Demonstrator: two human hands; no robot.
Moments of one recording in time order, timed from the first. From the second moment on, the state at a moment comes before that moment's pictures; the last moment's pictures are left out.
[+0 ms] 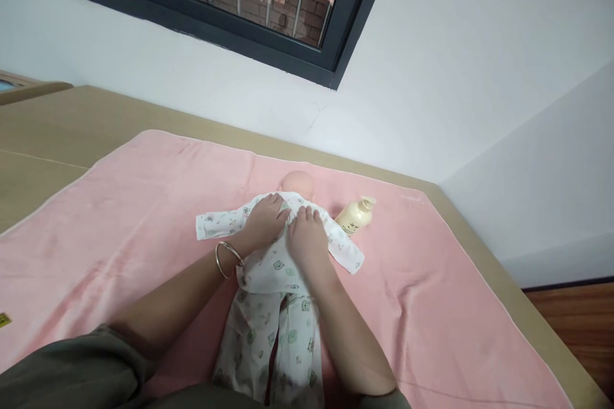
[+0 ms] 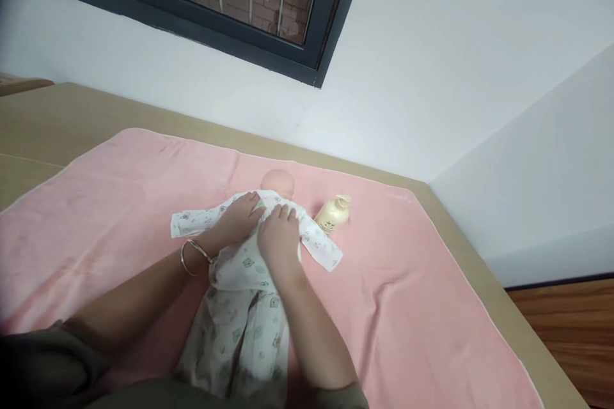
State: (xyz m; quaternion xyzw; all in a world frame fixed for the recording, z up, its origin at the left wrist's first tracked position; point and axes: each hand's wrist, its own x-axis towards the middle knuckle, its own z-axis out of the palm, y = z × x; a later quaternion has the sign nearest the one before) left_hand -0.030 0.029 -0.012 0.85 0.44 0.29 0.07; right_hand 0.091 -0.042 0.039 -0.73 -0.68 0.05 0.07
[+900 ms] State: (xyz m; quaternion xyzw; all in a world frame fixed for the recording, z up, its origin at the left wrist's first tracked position) left_hand -0.014 0.004 -0.009 0.82 0.48 0.30 0.07; right_hand 0.113 -0.026 0.039 -0.71 -0.70 0.05 0.08
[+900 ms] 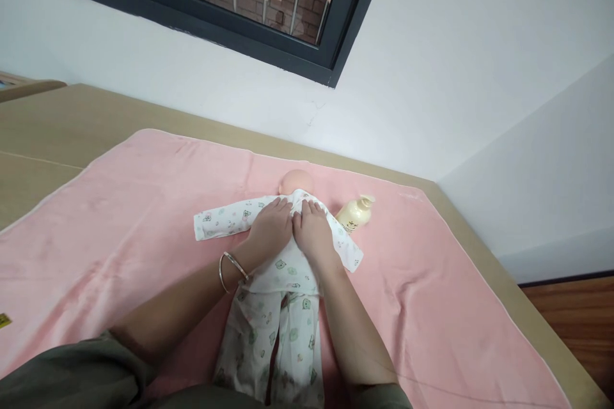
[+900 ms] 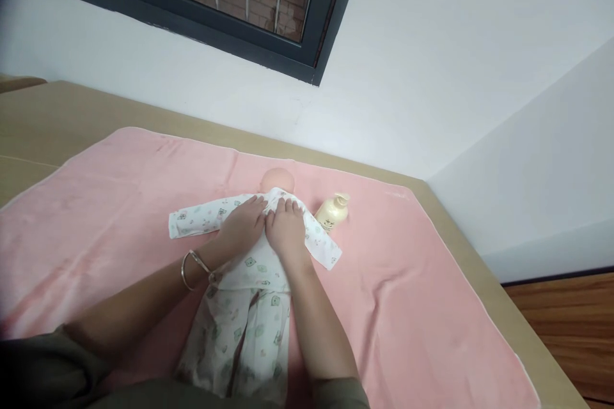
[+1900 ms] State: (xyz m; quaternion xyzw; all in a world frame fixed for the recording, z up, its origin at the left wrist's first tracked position) left_hand -0.013 0.004 -0.006 0.82 0.52 0.25 0.02; right_hand 0.103 -0.039 0.055 -0.71 -0.69 0.08 0.09
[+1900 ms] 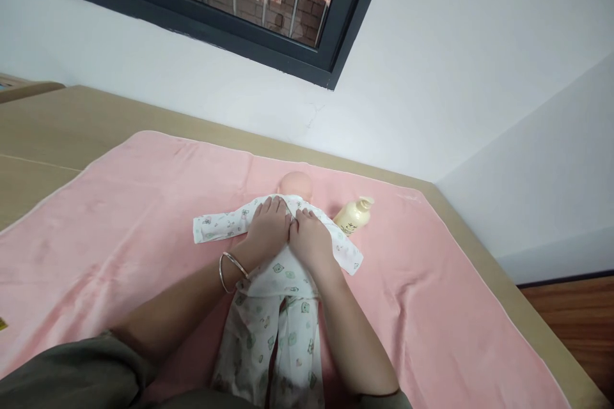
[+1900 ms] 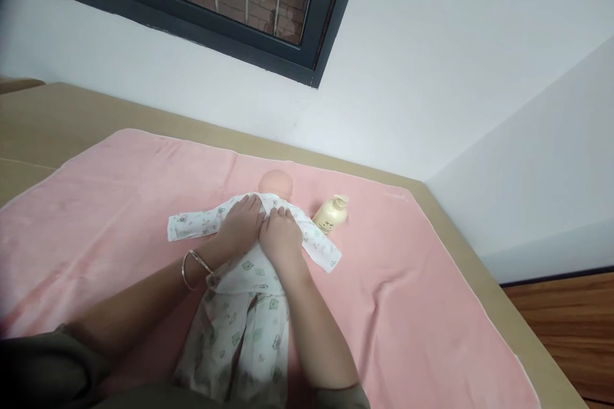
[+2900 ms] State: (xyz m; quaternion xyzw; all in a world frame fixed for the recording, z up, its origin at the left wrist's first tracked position) left_hand -0.015 0.007 -0.007 0.81 0.53 0.25 0.03; right_hand 0.125 -0.017 0.032 -0.71 -0.67 0.13 0.17
